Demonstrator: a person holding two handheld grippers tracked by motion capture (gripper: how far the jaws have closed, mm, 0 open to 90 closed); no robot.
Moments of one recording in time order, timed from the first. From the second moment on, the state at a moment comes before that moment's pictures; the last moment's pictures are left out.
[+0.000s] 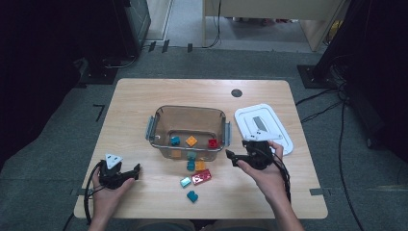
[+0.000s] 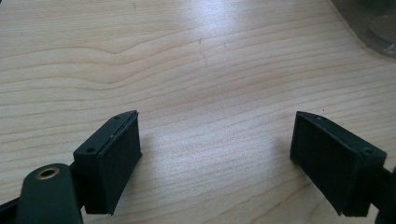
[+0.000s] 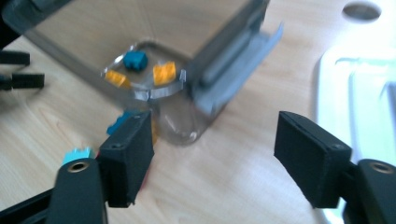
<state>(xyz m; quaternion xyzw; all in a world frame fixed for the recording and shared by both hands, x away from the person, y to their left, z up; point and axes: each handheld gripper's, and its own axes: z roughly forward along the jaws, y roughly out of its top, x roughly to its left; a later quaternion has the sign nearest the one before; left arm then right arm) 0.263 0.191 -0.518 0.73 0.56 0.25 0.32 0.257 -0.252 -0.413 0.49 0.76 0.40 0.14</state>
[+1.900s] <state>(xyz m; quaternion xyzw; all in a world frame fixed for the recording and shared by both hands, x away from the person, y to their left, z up) 0.263 0.191 -0.518 0.73 0.56 0.24 0.32 0.243 -0.164 -0.500 0.51 0.76 0.38 0.17</state>
